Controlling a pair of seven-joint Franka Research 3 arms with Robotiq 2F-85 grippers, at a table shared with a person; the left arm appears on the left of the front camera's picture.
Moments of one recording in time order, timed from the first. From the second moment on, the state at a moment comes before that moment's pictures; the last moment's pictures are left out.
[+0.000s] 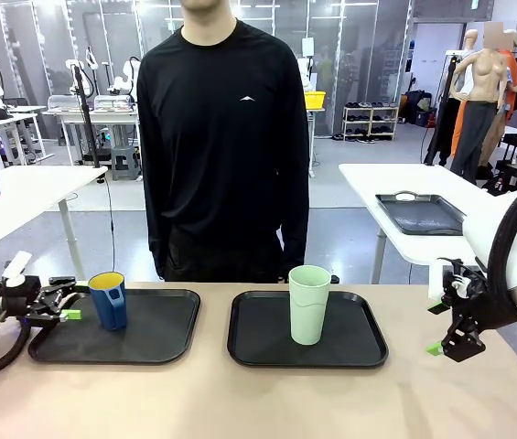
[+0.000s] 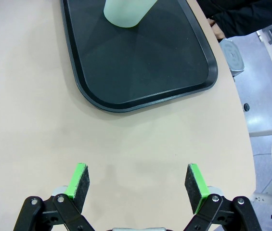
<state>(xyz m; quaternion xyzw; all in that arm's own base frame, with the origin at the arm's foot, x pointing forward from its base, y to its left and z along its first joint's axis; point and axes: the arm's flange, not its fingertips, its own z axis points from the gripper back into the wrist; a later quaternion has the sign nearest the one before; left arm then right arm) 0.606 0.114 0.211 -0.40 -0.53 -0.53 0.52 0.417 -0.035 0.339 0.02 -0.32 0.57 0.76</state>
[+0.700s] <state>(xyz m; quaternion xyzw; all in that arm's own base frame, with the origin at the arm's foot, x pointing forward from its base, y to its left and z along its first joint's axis) 0.597 0.126 0.218 -0.41 -0.55 -0.52 0.52 0.417 -0.035 0.339 0.02 -0.32 0.57 0.76</state>
